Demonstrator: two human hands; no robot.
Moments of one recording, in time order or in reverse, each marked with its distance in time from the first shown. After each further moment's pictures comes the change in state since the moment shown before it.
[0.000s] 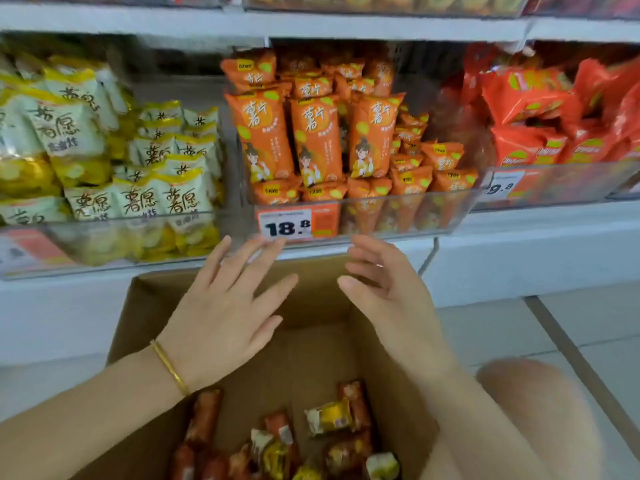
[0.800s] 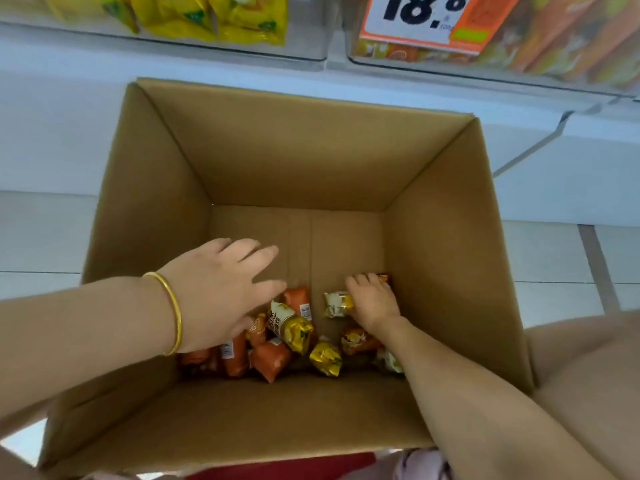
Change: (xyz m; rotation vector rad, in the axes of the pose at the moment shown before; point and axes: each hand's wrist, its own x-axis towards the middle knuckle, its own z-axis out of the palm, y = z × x) left_hand -0.111 0.012 0.091 -0.081 -0.920 0.209; right_hand -0.060 0.287 0.097 -1.358 -0.796 0.221
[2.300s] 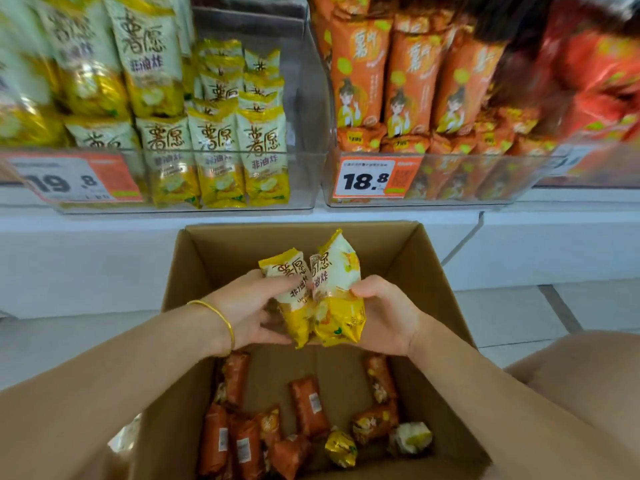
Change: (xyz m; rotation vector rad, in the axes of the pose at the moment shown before) left_hand -0.017 -0.033 -0.070 -2.262 0.237 -0.269; right_hand -0.077 -0.030 -0.199 1.903 -0.571 -0.574
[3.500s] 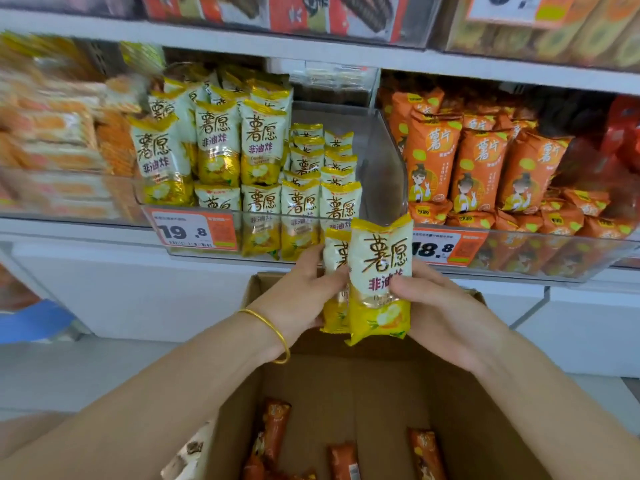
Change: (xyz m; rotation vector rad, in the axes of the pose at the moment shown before) left_hand -0.031 0.050 -0.011 0.118 0.066 0.545; right_hand 0.006 -0.076 0.071 -0.362 0.140 -0.364
